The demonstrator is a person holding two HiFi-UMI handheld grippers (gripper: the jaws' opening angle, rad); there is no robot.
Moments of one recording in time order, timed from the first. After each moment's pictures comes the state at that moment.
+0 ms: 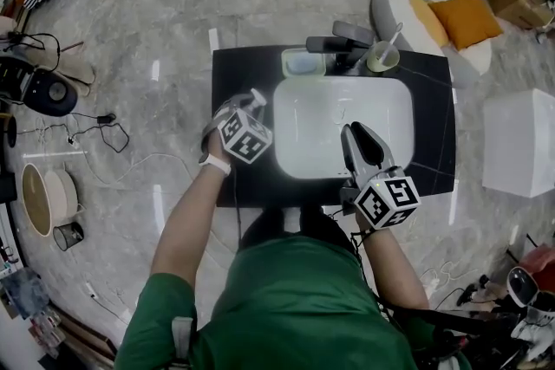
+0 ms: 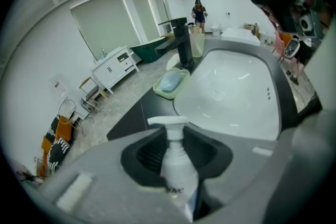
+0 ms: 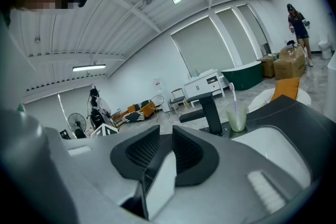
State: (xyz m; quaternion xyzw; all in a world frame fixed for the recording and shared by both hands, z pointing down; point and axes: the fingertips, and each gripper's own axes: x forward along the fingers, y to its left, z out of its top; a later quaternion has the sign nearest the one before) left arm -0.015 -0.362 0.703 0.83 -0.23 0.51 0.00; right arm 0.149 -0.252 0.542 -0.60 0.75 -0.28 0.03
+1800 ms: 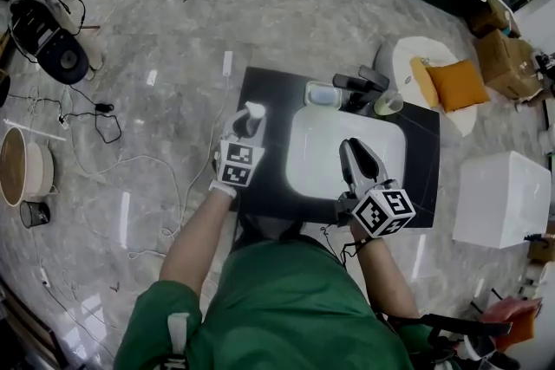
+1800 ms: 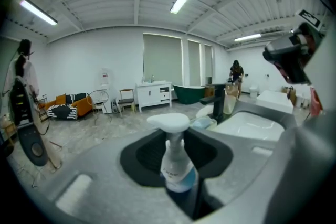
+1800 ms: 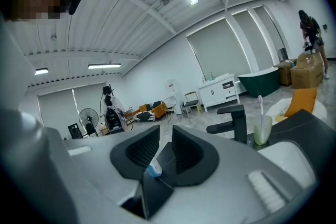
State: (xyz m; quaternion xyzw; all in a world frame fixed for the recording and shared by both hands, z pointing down) left arm -0.110 -0.352 0.598 0.87 -0.44 0.19 0.07; right arm 0.061 -0.248 0.475 -0.55 0.80 -0.24 0.02
